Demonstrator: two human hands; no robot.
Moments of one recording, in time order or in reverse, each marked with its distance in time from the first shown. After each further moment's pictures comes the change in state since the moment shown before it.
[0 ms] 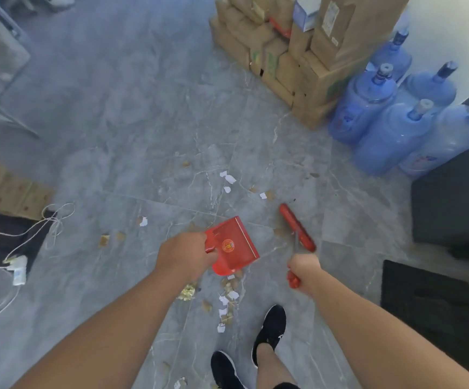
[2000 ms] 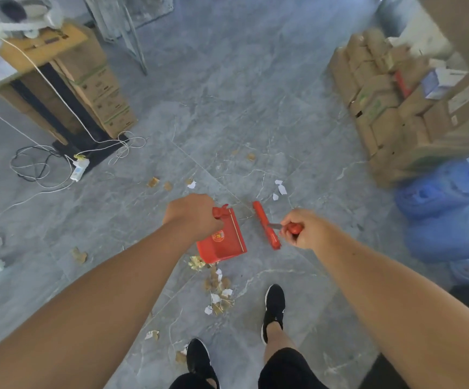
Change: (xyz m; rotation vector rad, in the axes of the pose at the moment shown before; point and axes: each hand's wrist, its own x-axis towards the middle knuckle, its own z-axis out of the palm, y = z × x) left_hand -0.092 -0.123 -0.019 -0.213 0.063 -0.349; right_hand -0.107 -0.086 0.139 -0.507 -0.352 -0.060
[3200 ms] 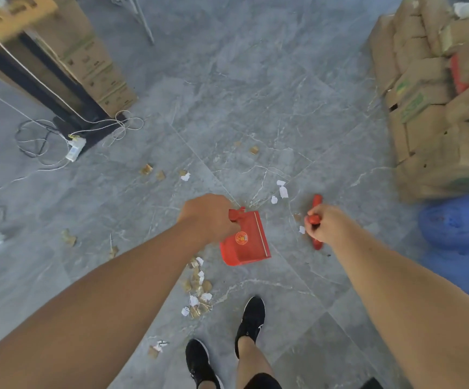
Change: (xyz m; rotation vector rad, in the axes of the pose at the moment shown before) left_hand 0.173 0.158 -0.006 -0.003 -0.136 -0.045; right_hand 0.160 -0.163 -0.149 0.353 0.164 0.045
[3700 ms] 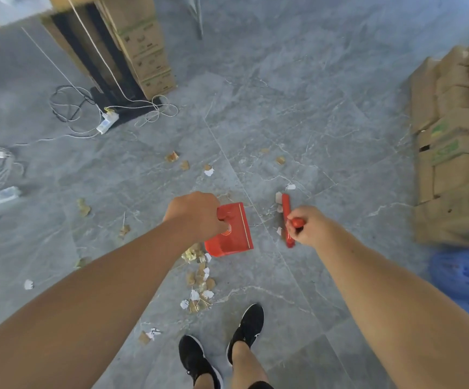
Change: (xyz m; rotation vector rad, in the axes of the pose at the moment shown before) left_hand -0.054 -0.126 0.010 -0.129 0.021 -0.169; right_hand -0.041 0.063 0.128 -0.486 -0.140 -0.075
